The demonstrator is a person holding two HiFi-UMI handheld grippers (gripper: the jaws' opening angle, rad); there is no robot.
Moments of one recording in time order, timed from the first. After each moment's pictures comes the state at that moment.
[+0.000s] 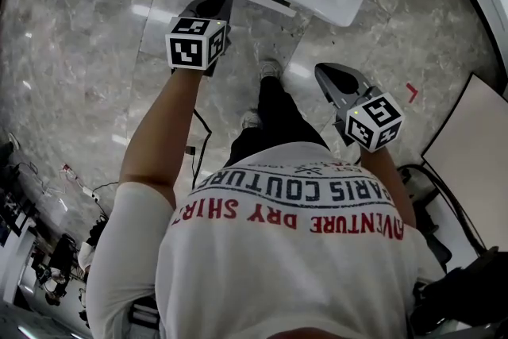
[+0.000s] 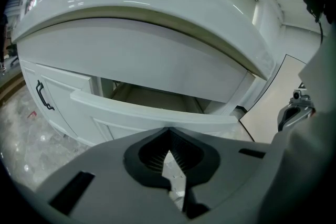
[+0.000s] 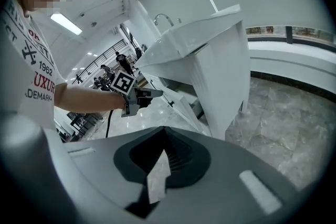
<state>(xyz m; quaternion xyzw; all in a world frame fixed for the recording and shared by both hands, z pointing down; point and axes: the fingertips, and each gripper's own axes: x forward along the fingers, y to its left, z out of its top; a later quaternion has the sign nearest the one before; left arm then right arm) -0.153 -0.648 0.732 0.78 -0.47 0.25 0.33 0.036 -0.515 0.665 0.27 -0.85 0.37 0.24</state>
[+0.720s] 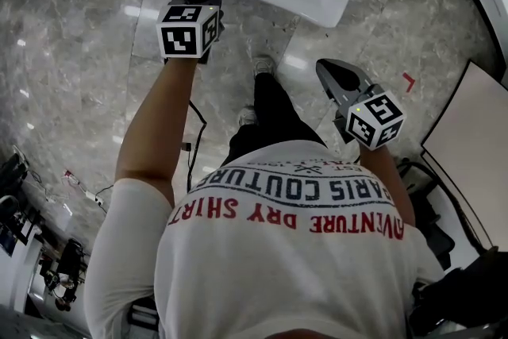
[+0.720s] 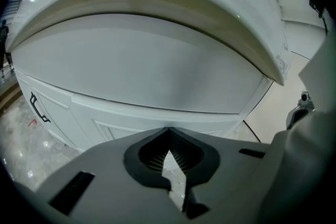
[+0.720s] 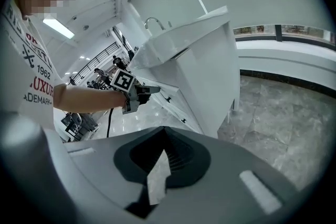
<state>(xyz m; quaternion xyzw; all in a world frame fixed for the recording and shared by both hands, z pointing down) -0.142 -0.696 0.731 0.78 -0.48 0.25 0.31 0.061 -0.535 0.668 0.31 -0.83 0.39 0.24</state>
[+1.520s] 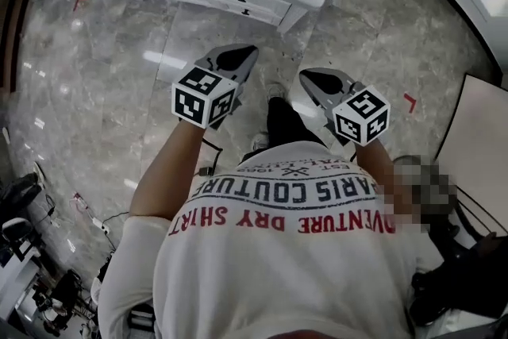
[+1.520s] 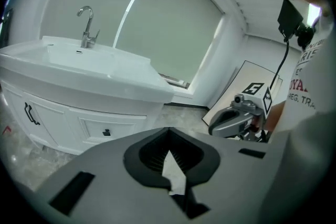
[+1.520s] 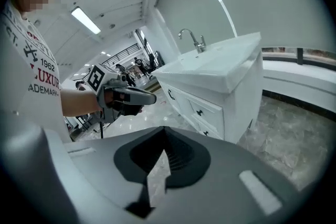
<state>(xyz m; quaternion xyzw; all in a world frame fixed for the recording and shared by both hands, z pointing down) -0.082 -0.496 0.554 0.87 -0.33 0.21 0.30 0.008 -0.444 0.562 0.25 -0.89 0.31 0.21</state>
